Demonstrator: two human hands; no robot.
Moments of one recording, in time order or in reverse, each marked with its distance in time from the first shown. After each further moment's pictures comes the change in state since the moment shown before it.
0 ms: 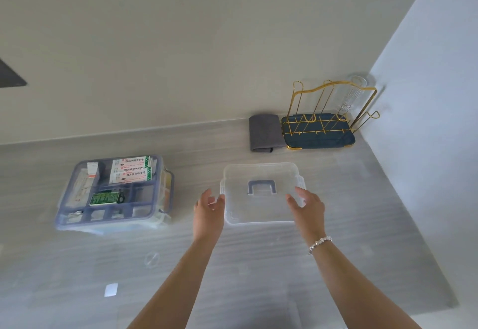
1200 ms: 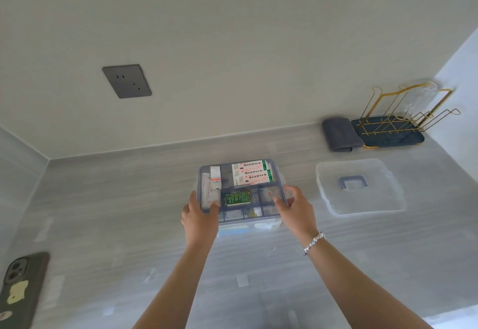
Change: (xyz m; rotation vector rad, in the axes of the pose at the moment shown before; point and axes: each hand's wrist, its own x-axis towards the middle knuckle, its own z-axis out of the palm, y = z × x) left_hand 0.067 -0.091 -0.289 0.092 0.067 0.038; right_hand -0.145 -0.166 0.230 -0.054 -0.028 -0.123
